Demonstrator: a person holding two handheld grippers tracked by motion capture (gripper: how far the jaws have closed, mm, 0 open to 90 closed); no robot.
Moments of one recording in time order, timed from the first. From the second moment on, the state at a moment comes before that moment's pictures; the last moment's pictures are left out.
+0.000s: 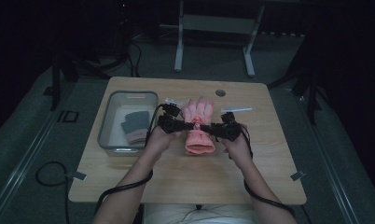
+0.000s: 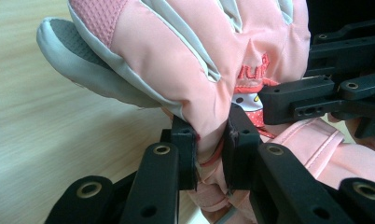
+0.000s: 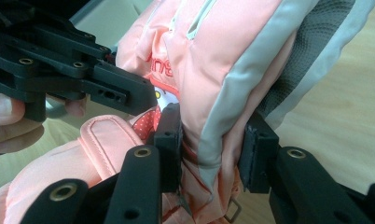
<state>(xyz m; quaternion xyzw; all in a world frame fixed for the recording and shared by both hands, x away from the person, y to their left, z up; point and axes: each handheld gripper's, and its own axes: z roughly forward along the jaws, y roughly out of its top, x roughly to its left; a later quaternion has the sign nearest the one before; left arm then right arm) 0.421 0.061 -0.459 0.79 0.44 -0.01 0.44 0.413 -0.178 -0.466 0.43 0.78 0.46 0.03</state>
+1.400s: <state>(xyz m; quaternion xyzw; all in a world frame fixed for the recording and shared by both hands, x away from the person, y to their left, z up) 0.396 0.247 -0.395 0.73 0.55 0.09 0.39 0.445 0.028 -0.413 0.32 0.82 0.48 0.00</state>
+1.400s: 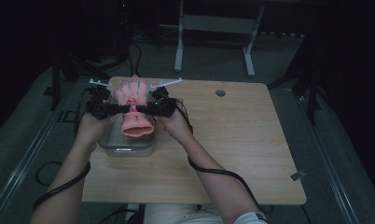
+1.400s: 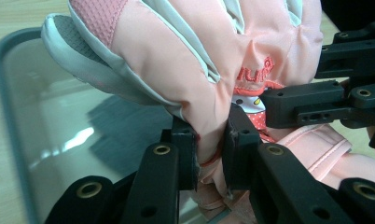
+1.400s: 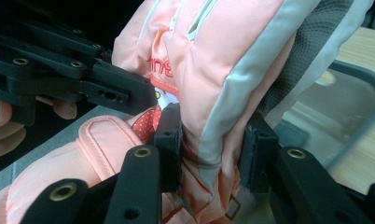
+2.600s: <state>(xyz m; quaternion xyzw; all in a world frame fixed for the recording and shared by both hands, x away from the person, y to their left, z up) 0.422 0.258 -0.479 0.70 0.62 0.04 0.35 0.476 0.051 -0.489 0.36 0.84 0.40 -0.03</state>
